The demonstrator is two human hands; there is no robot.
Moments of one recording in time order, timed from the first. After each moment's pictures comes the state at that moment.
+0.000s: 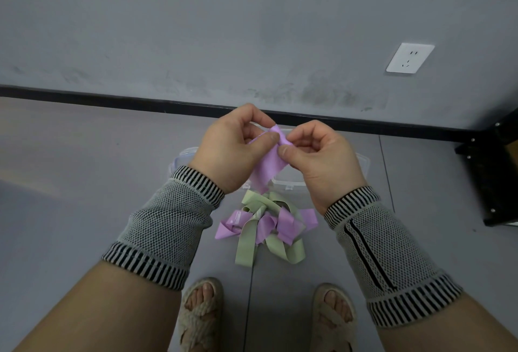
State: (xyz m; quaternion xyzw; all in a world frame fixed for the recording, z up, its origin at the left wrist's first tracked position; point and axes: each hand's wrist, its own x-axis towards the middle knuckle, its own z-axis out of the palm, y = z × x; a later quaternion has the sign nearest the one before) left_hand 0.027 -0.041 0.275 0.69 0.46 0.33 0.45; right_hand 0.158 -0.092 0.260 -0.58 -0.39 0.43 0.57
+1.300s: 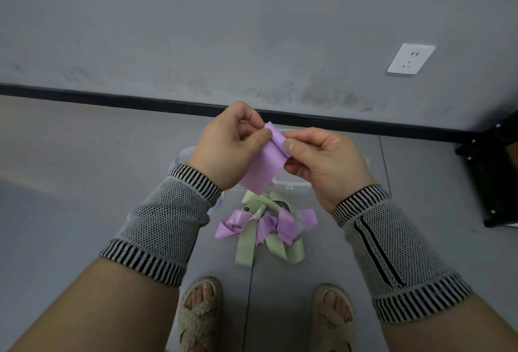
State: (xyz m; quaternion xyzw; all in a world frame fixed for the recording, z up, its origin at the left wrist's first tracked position) left_hand 0.022 -0.036 0.271 0.69 0.48 0.32 0.44; right_hand 0.165 -0.092 0.261 -0.58 -0.34 0.52 0.53
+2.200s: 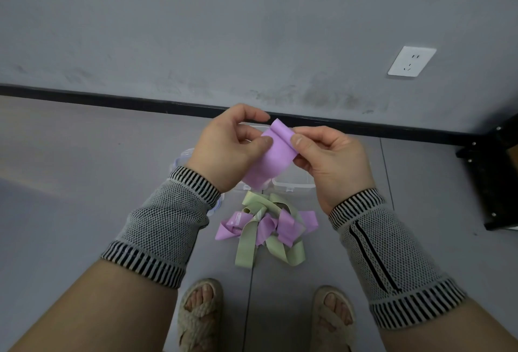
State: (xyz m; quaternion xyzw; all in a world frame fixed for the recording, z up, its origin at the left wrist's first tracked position) left_hand 0.021 -0.039 0.278 0.66 0.47 0.33 0.49; right_hand 0.163 -0.090 0.256 -0.61 -0.32 0.43 0.59
